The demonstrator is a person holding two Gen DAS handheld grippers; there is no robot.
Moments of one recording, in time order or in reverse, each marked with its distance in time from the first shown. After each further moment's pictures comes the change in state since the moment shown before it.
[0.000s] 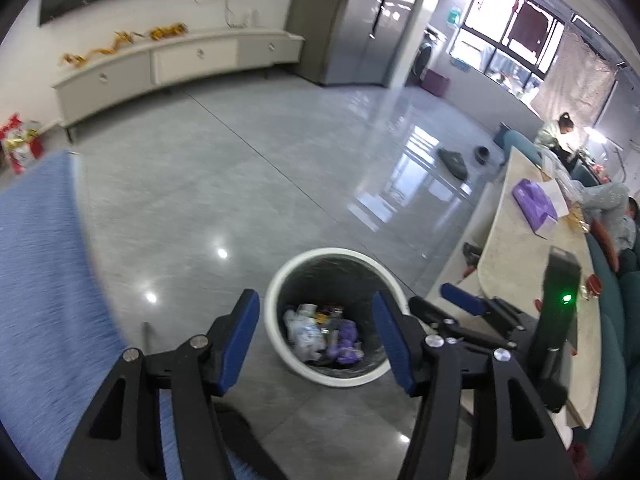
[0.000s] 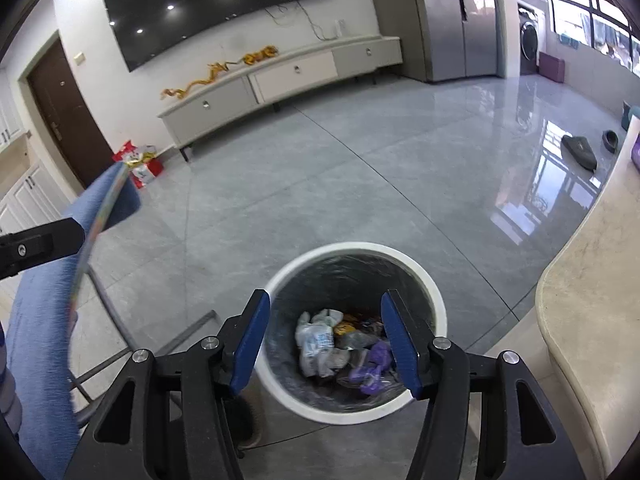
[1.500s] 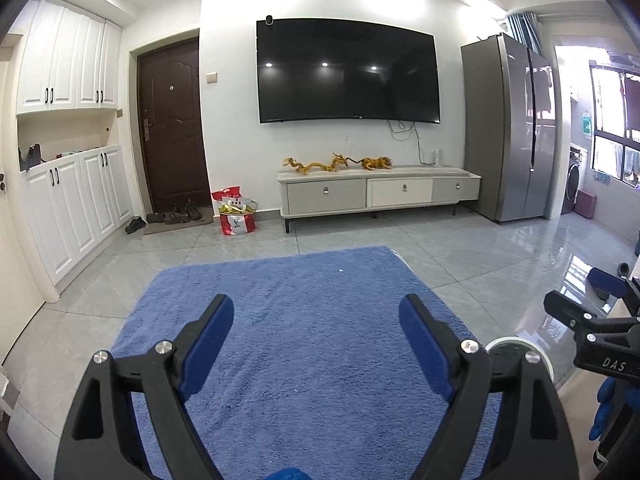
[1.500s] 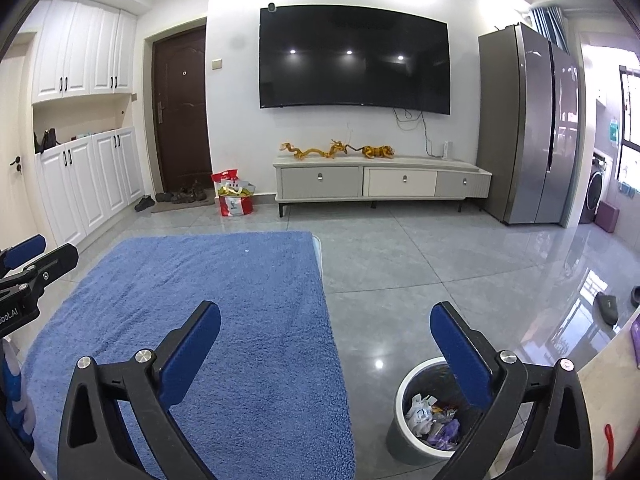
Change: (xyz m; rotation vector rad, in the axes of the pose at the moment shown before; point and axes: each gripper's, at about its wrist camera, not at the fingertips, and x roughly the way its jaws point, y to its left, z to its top) left arm -0.298 0.121 -0.135 -0.176 -0.503 0.645; right arm -0.180 0.251 -0.019 -0.368 -0.327 0.132
